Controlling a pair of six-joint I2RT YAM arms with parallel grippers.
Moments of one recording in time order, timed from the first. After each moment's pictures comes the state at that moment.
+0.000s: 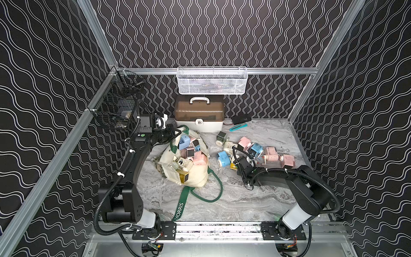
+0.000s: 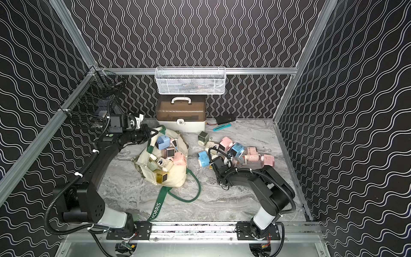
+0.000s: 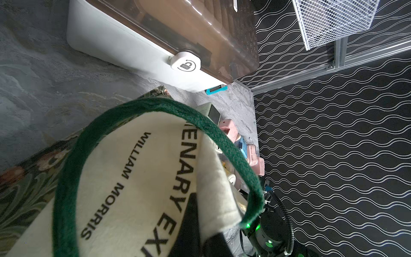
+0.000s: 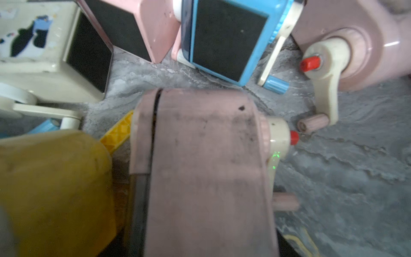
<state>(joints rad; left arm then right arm) 0.09 1.48 1.30 -0.49 0.67 -0.57 0.65 1.67 0.70 -0.07 0.61 0.76</state>
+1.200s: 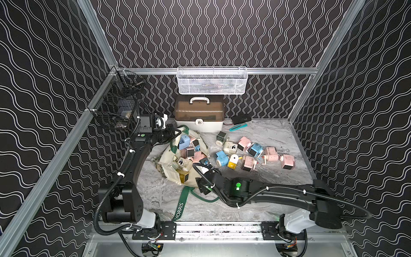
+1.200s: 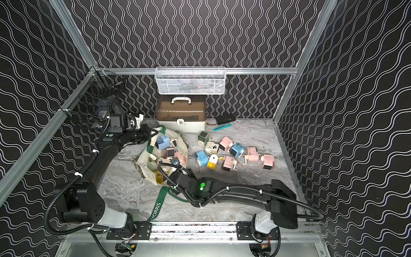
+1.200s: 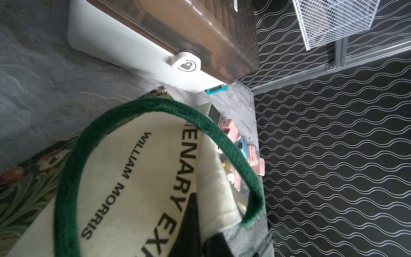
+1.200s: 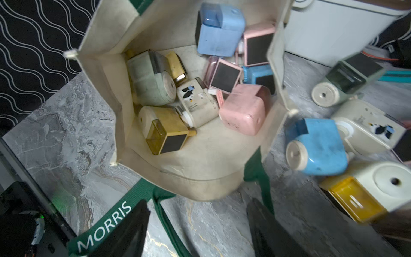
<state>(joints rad) 0.09 1.48 1.30 -0.49 0.67 -0.57 1.29 1.59 1.19 -0.35 0.52 0.47</state>
